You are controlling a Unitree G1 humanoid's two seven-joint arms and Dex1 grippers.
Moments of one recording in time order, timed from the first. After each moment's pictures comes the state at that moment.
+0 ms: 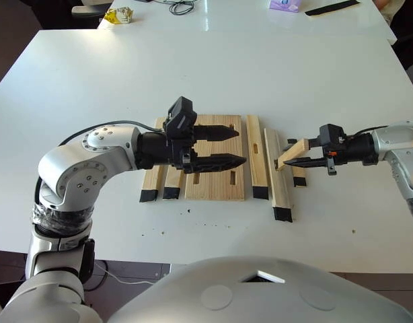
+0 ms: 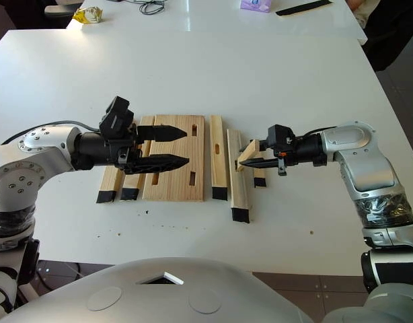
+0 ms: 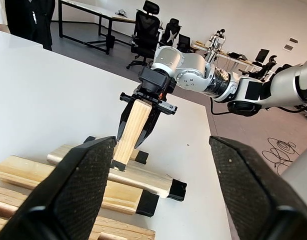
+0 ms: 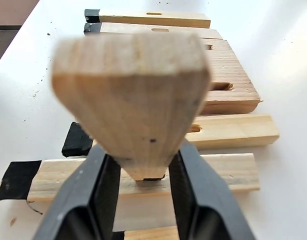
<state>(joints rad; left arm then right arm) -0.31 0.64 -0.03 -0.52 -1.02 0.95 -0.86 -0.21 -0.86 0.16 0.01 0.36 0.17 1.38</state>
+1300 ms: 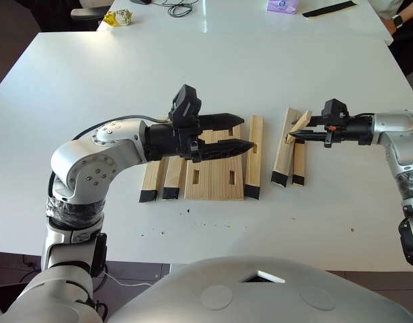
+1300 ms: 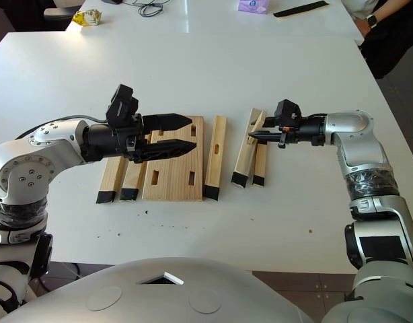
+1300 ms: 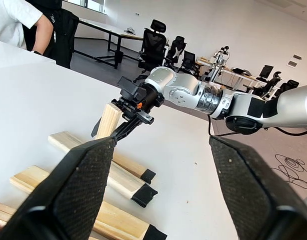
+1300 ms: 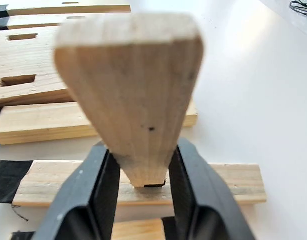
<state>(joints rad) -0.33 0.55 -0.03 -0.48 -1.02 0.93 -0.76 -0.41 -0.78 0.20 0.39 0.30 0.08 1.29</state>
